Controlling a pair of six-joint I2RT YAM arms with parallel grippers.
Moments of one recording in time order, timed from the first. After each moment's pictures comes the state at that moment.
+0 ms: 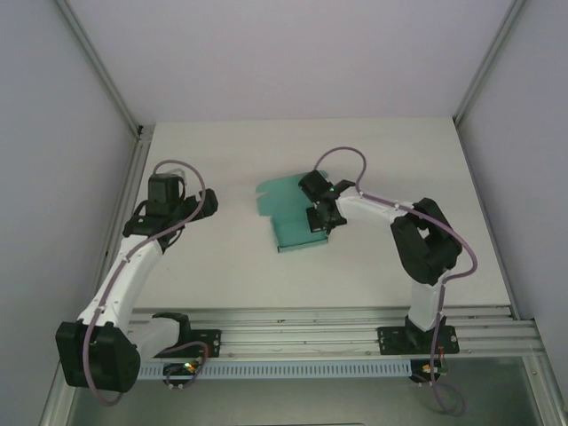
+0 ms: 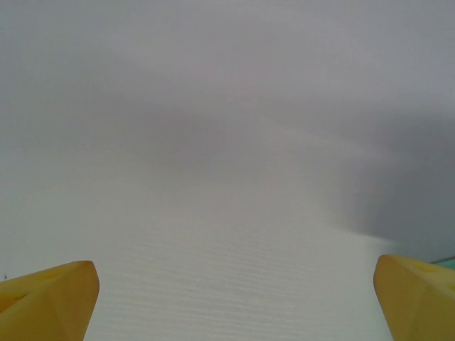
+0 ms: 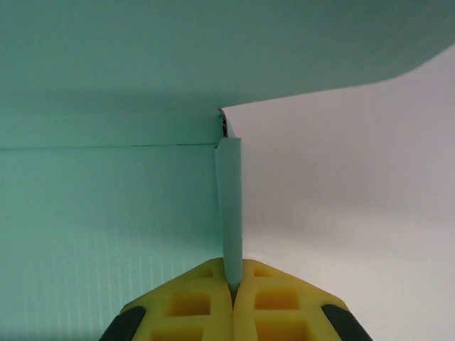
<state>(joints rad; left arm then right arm) -0.19 1.09 0.87 -0.52 -0.01 -0.39 0.60 1.87 1.27 -0.69 0.18 0.51</state>
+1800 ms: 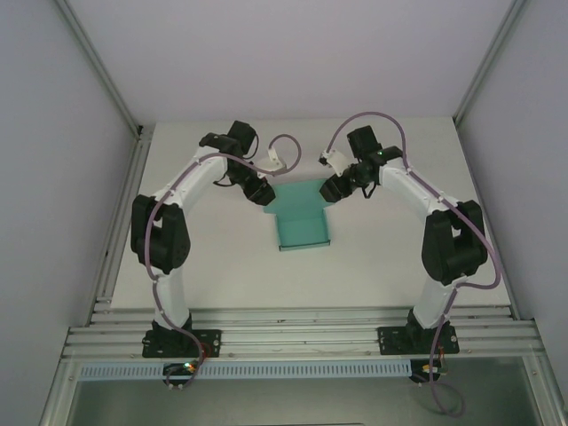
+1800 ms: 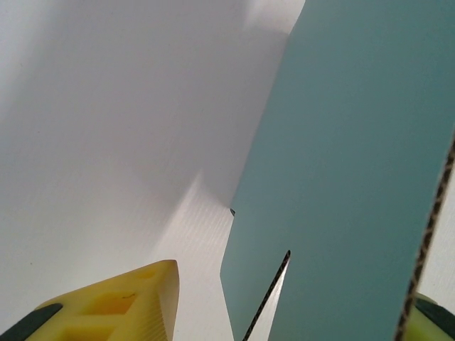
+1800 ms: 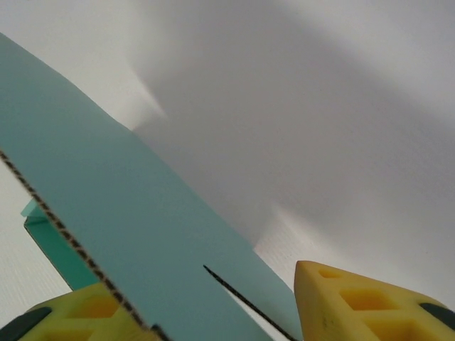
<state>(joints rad) -0.46 1.96 1.75 -1.08 0.44 0.58 0.27 1.80 1.46 -0.74 -0.42 -0.37</state>
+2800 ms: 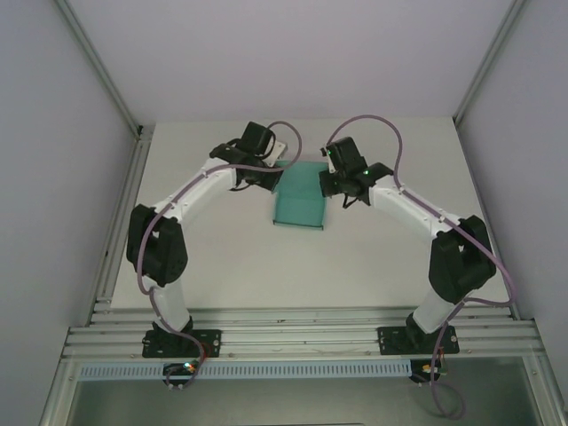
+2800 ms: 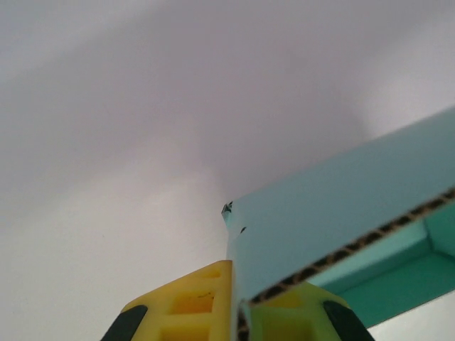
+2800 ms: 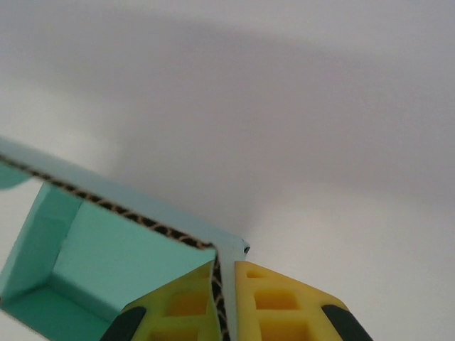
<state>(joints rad) -0.60 1.86 1.63 -0.73 0.03 -0.10 0.46 1.66 1.30 -0.47 0.17 0.30</state>
